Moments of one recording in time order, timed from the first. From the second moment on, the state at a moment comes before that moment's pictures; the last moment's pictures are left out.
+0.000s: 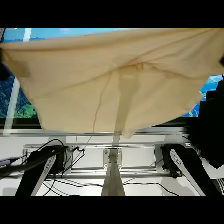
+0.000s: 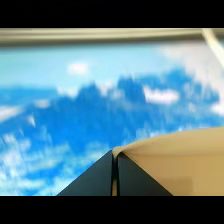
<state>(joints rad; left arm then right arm) 0.06 -0.61 1.20 1.38 -1.05 -1.39 -0.05 -0.75 1.39 -1.21 1.05 1.11</state>
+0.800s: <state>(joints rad) 0.06 -1.42 1.13 1.15 -0.64 -1.38 -0.07 -1.47 1.33 -1.18 0.71 1.23</state>
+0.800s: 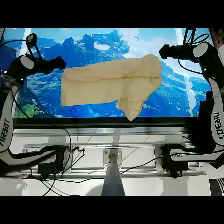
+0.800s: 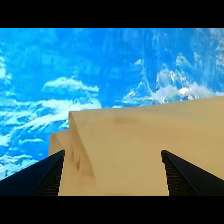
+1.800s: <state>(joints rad) 0.35 -1.36 0.74 0.98 -1.12 -0.94 -0.26 -1.48 1.33 -1.30 0.97 1.24</state>
